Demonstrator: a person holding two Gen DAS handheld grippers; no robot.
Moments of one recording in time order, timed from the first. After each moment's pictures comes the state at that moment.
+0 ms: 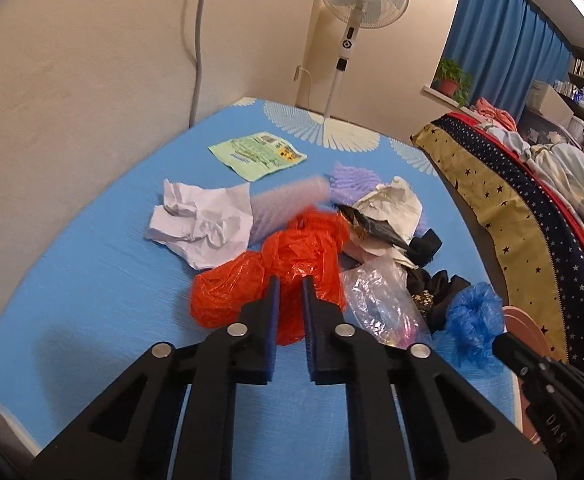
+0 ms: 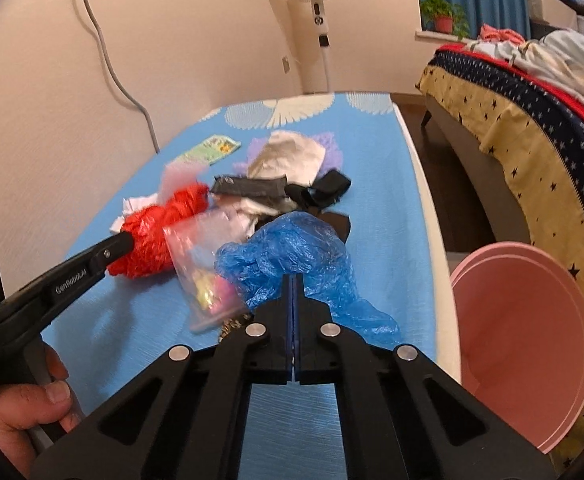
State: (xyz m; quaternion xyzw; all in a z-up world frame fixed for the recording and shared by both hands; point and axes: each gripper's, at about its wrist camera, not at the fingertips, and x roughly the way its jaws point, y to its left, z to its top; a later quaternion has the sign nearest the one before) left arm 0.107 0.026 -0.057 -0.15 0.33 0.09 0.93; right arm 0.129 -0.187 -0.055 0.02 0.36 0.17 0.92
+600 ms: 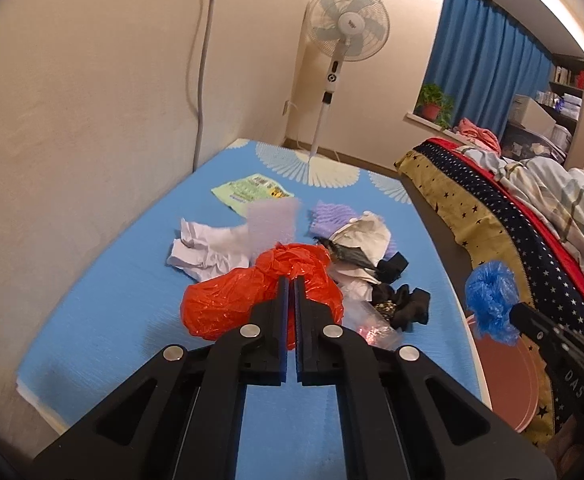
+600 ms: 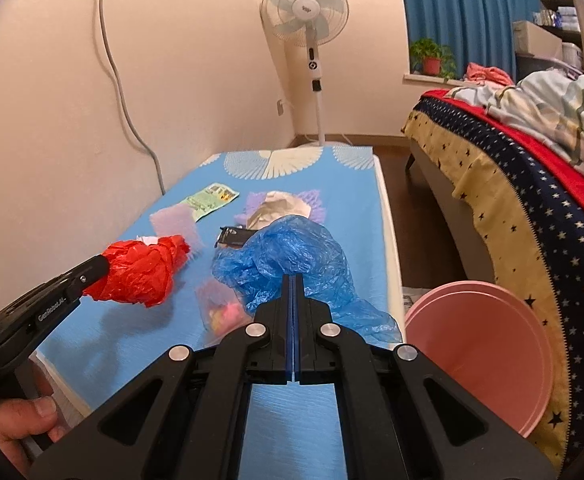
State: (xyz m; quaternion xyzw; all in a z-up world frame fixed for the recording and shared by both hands) left arm 0.058 0.016 -0.012 -0.13 0.27 0.07 0.95; right arm 0.093 -0.208 -0.003 0.01 0.30 0.14 0.94
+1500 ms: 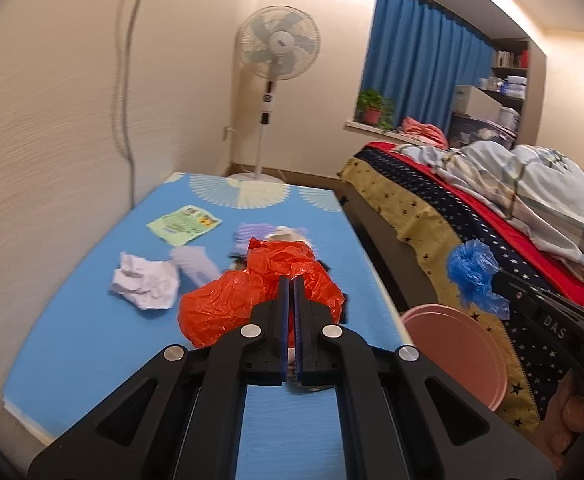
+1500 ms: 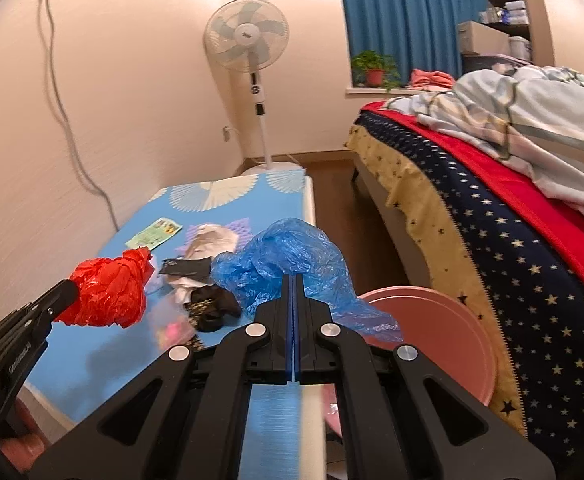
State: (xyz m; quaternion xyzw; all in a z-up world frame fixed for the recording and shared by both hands) left arm 0.041 -0.051 0.014 -0.09 0.23 -0.02 0.97; right arm 0.080 -0.279 0.019 0.04 0.28 0.05 0.96
